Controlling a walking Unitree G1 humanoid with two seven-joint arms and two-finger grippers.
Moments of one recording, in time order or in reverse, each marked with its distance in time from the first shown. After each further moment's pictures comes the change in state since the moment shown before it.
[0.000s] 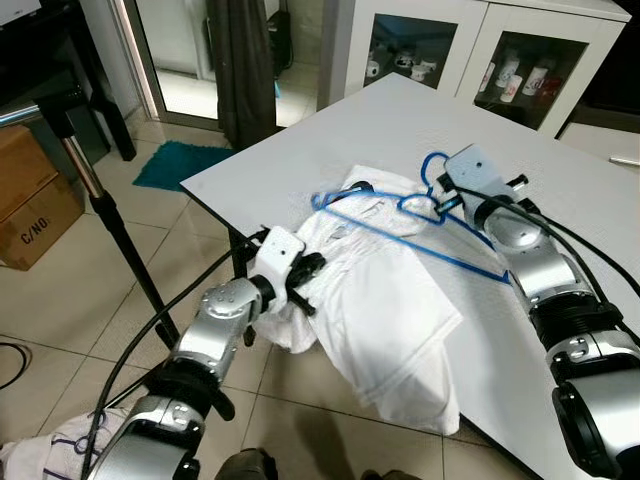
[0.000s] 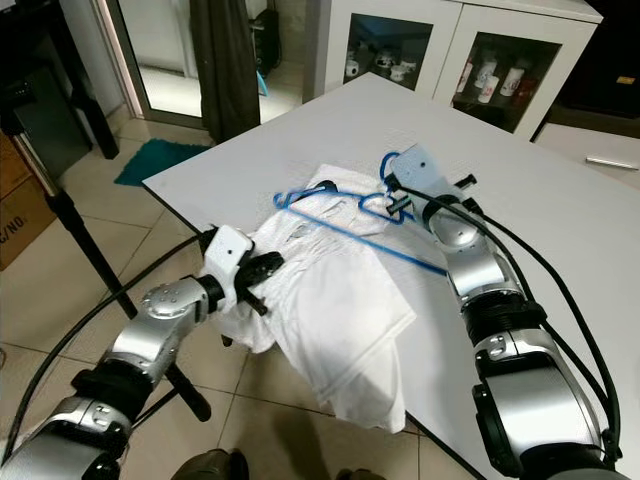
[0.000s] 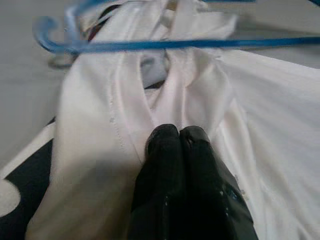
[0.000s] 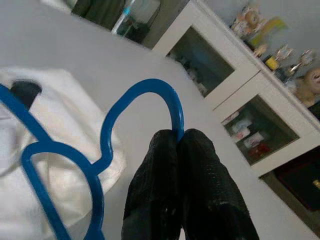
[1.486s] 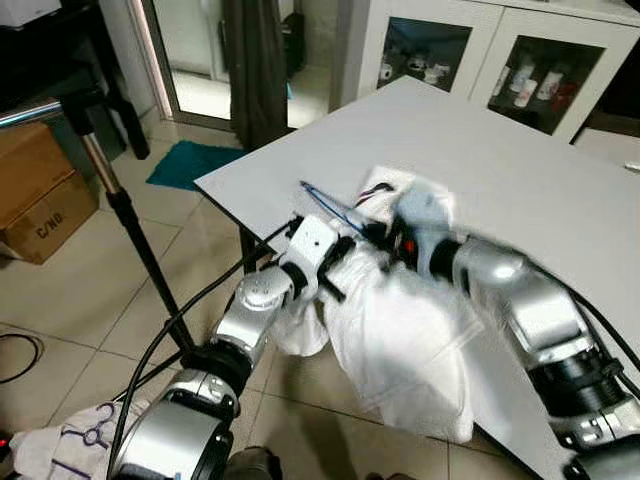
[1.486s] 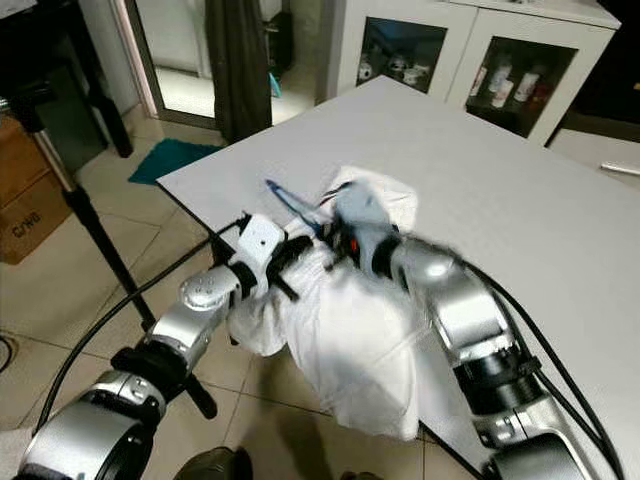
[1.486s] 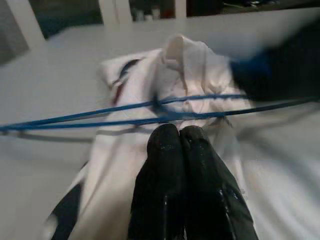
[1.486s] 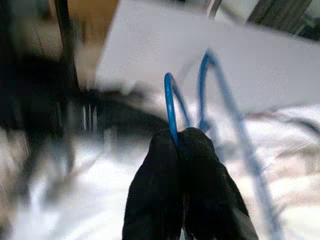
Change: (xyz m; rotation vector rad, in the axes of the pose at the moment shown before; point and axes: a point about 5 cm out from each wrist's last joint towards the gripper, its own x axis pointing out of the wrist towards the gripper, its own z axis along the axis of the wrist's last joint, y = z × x) left arm 0.028 -0.014 0.026 0.127 -0.143 0.034; right arm -0.056 0.079 0.016 0.193 0.076 0.644
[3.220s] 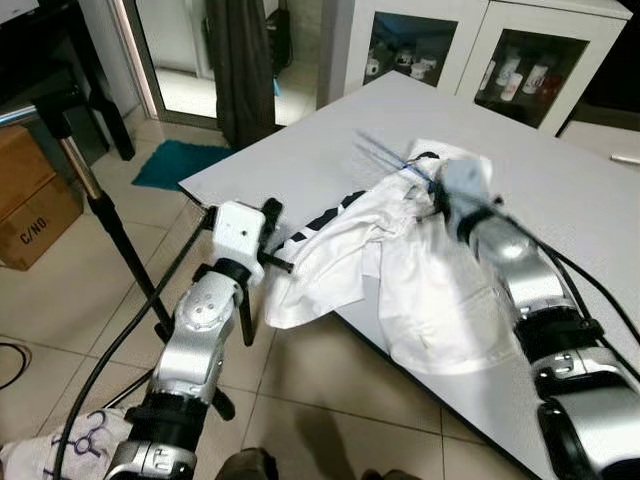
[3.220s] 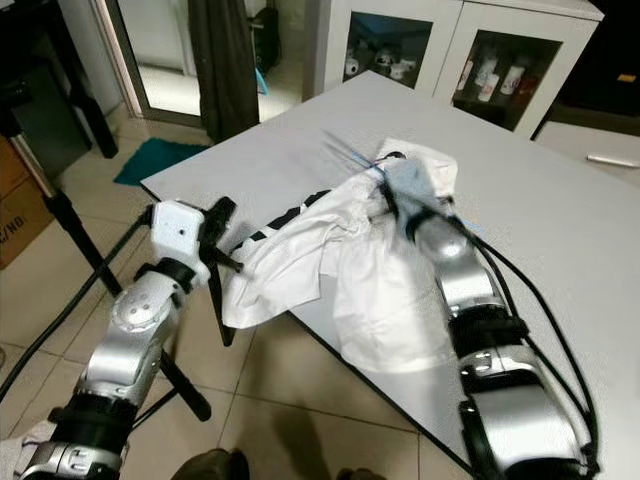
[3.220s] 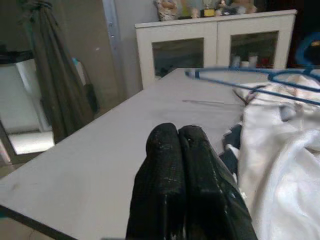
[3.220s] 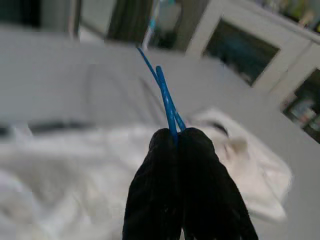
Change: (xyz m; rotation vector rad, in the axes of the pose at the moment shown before) left arm -0.072 0.039 0.020 -0.005 -0.163 0.470; right arm 0.012 -0.071 0.004 0.106 -0.204 -0.506
